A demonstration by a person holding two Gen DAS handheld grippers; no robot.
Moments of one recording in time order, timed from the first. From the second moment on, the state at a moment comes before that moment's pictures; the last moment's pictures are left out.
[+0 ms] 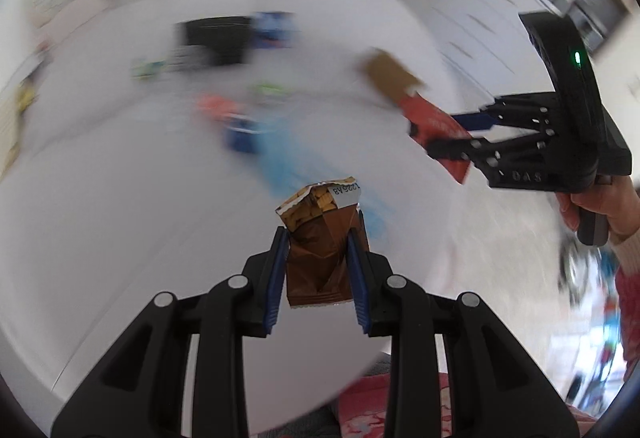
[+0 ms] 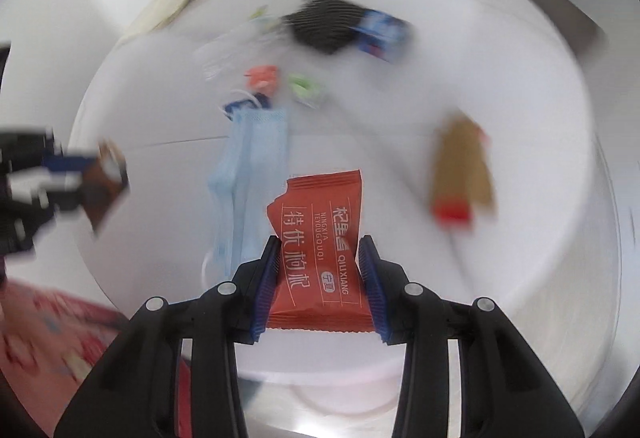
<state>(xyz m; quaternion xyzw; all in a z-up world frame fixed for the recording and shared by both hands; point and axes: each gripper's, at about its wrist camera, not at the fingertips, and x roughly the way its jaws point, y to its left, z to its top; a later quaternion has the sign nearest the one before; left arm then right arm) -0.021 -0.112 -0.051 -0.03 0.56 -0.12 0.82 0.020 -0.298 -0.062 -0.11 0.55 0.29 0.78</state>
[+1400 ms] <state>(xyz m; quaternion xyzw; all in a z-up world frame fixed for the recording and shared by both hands) -0.055 -0.309 -0.080 -0.02 0.59 -0.07 0.81 -0.080 -0.461 -0.155 -0.06 0.58 0.27 0.77</state>
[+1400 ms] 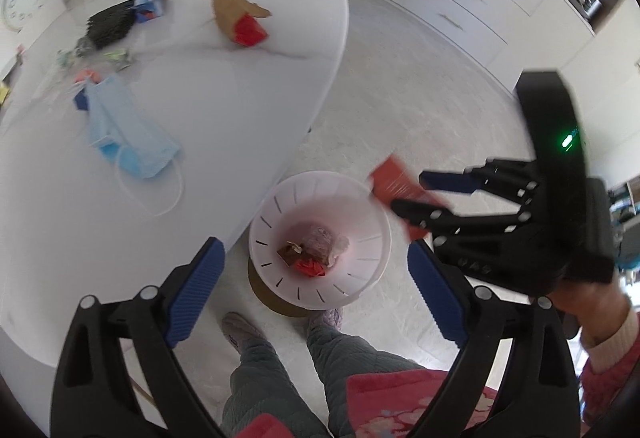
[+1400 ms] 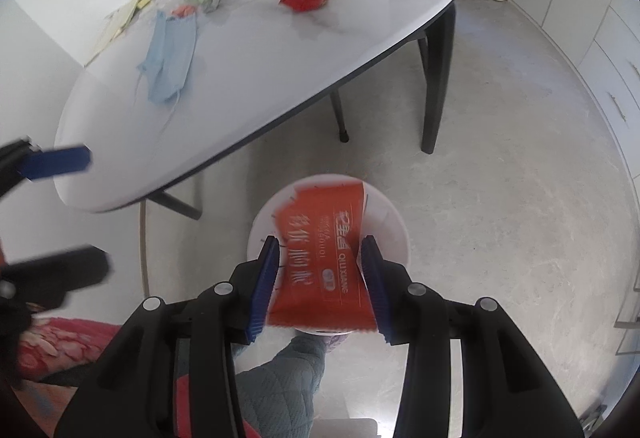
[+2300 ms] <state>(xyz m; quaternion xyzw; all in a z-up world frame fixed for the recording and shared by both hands) -0.048 -0.264 -0.026 -0.06 0.55 0.04 0.83 -0.002 -0.413 -0.067 -0.12 0.48 0.26 0.83</state>
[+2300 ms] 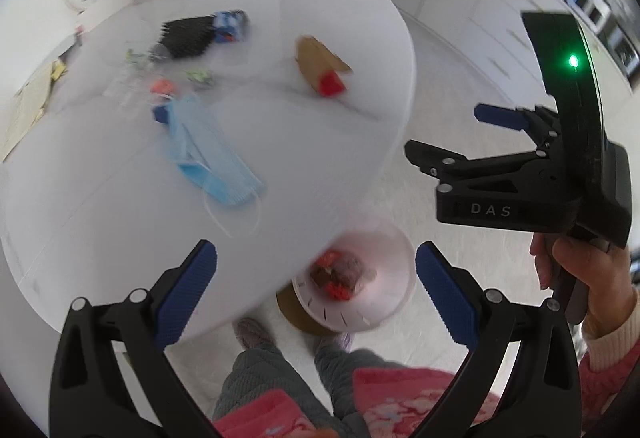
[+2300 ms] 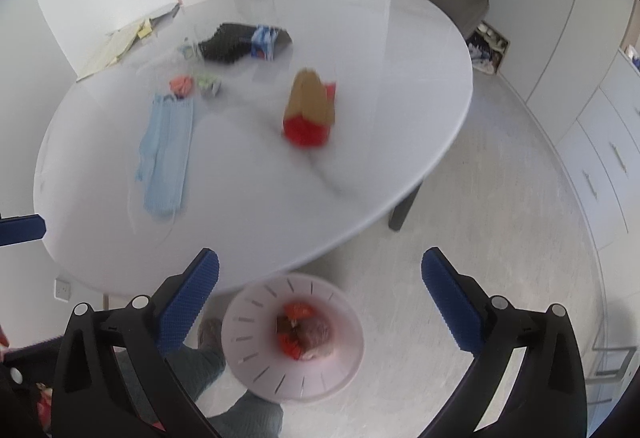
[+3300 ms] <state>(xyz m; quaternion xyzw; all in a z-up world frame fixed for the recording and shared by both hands) 0.227 0.108 -0.104 -0.12 0.57 0.09 0.81 0.209 -0.204 -0.098 0.05 0.55 0.14 0.82</state>
